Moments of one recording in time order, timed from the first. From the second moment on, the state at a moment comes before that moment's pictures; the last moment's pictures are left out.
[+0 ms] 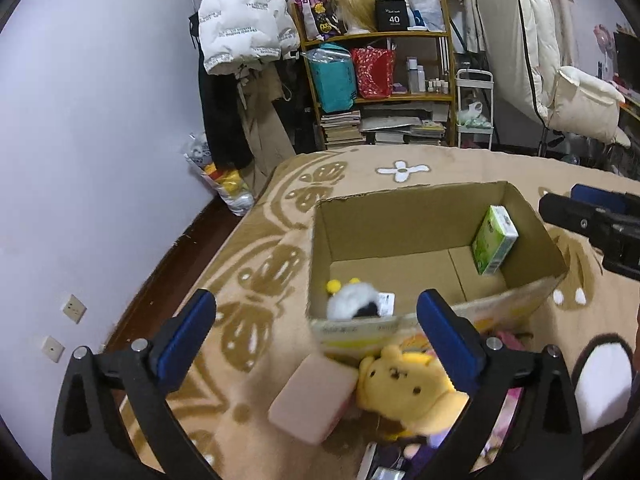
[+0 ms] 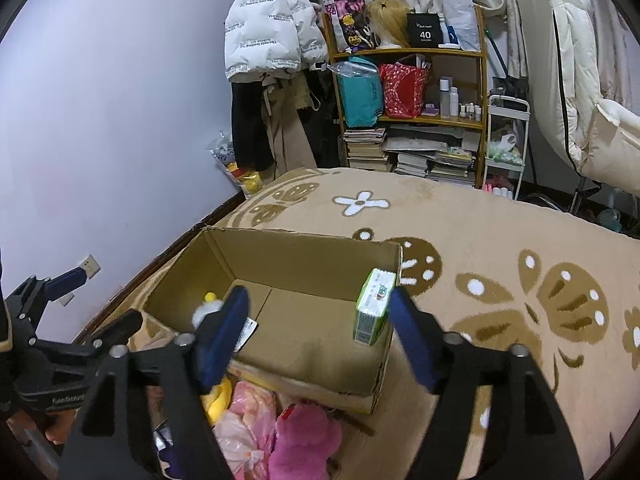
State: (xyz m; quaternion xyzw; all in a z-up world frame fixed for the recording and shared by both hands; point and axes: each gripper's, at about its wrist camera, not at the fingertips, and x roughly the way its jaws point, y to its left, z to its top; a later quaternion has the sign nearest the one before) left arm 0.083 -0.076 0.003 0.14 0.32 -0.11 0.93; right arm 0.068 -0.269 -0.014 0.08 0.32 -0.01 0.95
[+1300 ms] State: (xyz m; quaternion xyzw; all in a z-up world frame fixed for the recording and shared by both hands) left arm 0.036 -0.023 -0.025 0.13 0.40 -0.05 0.90; right arm 0.011 -0.244 -0.058 0.11 0.40 -0.03 0.91
